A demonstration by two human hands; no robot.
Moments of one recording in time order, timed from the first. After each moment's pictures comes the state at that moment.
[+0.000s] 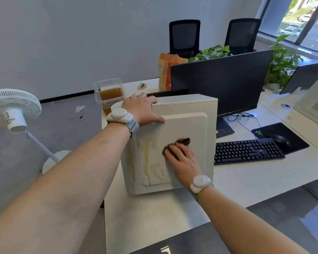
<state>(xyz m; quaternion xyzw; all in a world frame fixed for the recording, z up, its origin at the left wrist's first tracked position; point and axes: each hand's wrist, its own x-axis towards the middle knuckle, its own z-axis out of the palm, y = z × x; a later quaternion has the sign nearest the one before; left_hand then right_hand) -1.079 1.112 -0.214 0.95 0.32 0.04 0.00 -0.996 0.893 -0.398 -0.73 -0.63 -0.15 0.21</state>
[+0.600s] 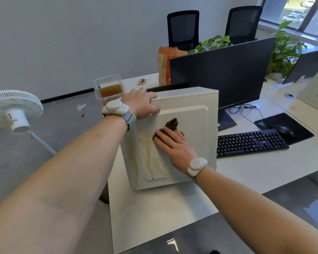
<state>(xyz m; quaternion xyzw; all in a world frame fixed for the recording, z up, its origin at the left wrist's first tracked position) -1.078 1.121 -0.210 0.95 0.31 -0.01 0.03 -0.995 0.921 -0.370 -0.66 -0.71 -0.18 0.17</state>
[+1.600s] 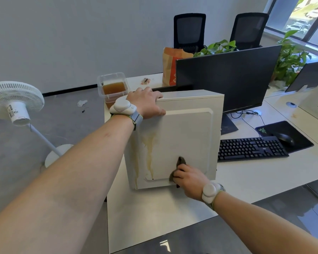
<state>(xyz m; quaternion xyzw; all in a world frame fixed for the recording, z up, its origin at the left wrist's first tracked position) -1.078 1.118 -0.211 0.95 0.31 0.01 0.02 -0.994 0.855 -0.424 -0.61 -0.78 -0.10 0.05</state>
